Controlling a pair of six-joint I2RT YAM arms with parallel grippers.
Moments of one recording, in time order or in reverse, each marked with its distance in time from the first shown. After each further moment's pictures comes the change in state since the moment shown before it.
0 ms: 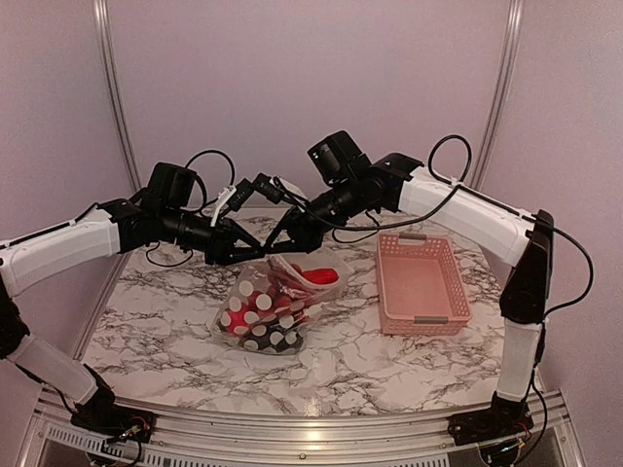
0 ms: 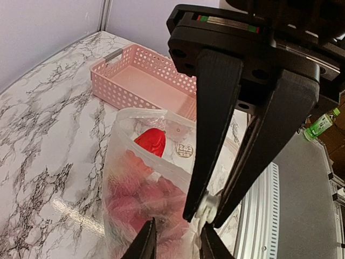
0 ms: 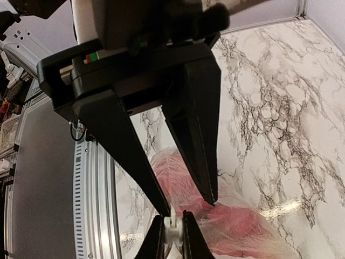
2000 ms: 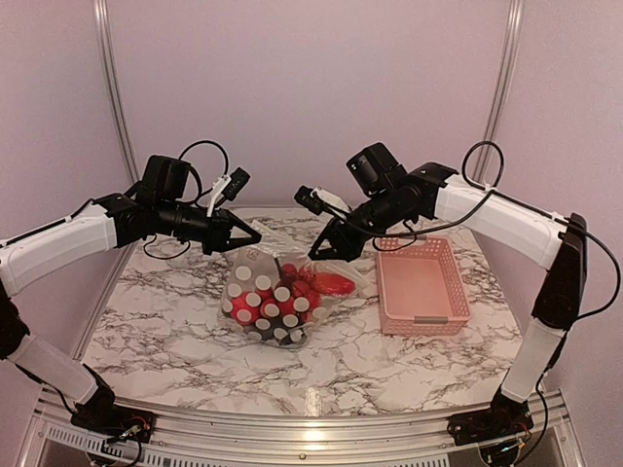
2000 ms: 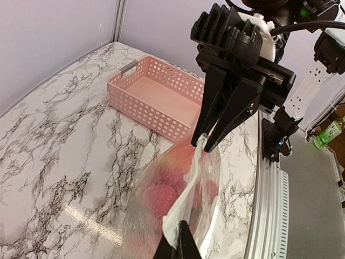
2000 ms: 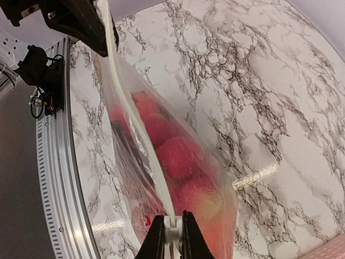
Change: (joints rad) left arm 0.036 0.000 0.033 0.006 -0.024 0.010; right arm -0.106 -0.185 -0.275 -0.020 0.158 -0.070
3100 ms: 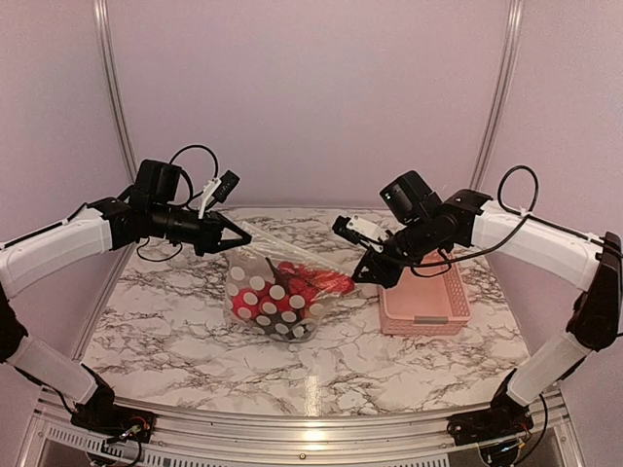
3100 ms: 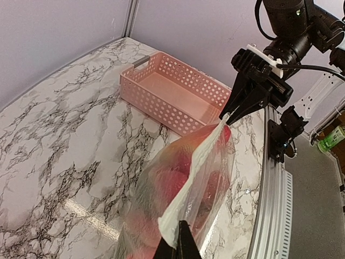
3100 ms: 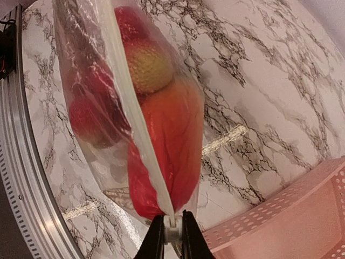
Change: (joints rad) left arm 0.060 -0.023 -0.047 0.006 0.011 -0.001; right arm -0.038 -0.248 -0.359 0.018 0.222 -0.045
